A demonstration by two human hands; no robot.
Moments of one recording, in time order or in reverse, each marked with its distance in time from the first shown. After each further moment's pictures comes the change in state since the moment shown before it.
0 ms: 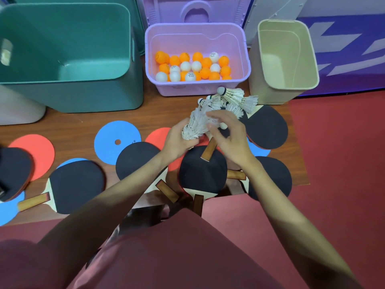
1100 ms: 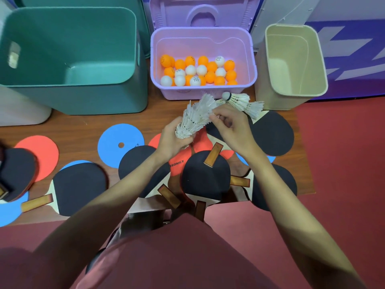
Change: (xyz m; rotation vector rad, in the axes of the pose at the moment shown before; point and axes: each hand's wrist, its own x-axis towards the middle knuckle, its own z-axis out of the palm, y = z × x) left_hand 0.009 0.002 -0.021 -0.019 0.073 0.007; right_hand 0.038 0.006 0.002 0.072 -0.091 0.007
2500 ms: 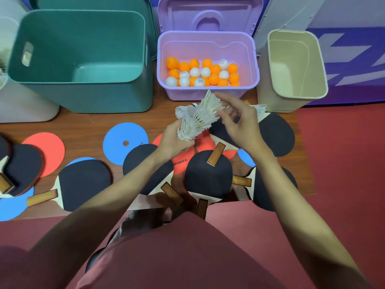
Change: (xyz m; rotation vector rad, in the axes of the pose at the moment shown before) left_hand -0.014 0.016 -0.010 0.064 -0.017 -0.065; right_hand 0.002 -0.012 -0.009 -0.047 0.077 -0.090
